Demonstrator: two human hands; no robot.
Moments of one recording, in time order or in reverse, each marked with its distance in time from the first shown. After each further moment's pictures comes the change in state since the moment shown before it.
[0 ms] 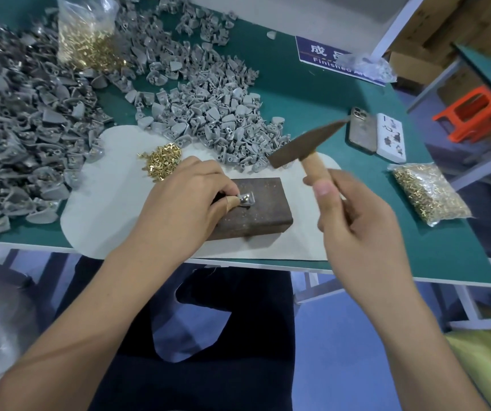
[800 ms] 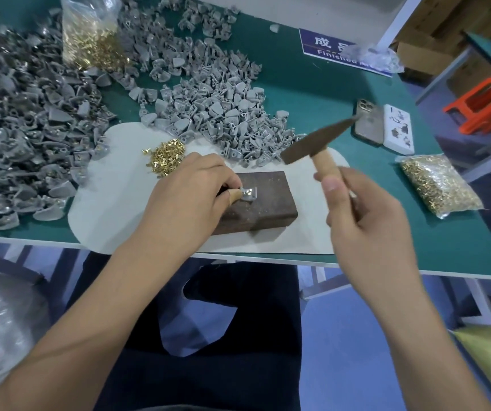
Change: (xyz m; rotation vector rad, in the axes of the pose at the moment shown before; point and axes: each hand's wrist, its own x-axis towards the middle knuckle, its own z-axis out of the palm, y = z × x) left_hand -0.001 0.001 0.003 0.005 0.010 -0.019; right_hand -0.004 0.009 0.002 -0.004 0.056 0.077
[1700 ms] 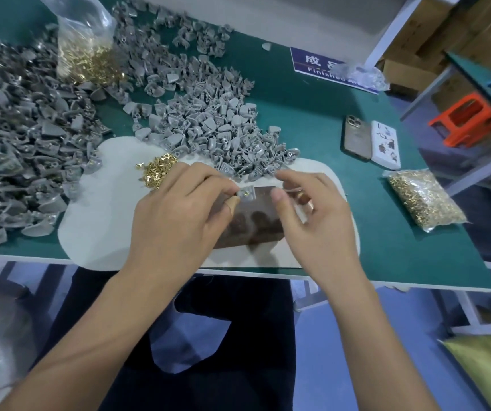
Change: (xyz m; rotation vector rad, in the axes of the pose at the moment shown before) left_hand -0.013 0.009 -0.001 0.051 0.346 0.127; right_hand 0.025 -0.002 0.039 0.090 -0.016 -0.130
